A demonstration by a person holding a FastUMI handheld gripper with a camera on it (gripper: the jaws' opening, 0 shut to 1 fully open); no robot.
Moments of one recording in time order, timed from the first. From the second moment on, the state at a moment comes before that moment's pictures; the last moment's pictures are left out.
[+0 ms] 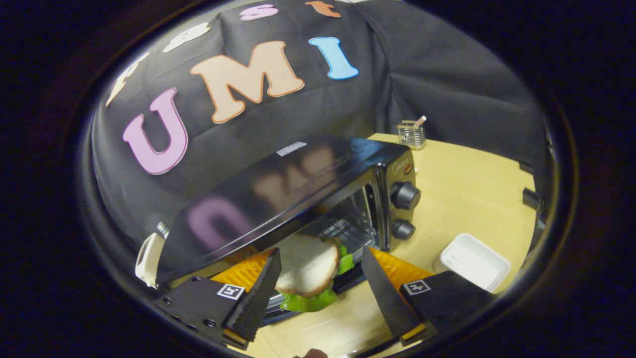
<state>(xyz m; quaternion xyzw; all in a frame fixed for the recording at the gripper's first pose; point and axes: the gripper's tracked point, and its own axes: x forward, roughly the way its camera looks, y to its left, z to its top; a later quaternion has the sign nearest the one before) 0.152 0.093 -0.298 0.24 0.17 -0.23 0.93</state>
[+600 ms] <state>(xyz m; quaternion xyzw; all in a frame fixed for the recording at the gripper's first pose) 0.098 0.097 -0.221 -0.01 0.21 -0.23 0.95</state>
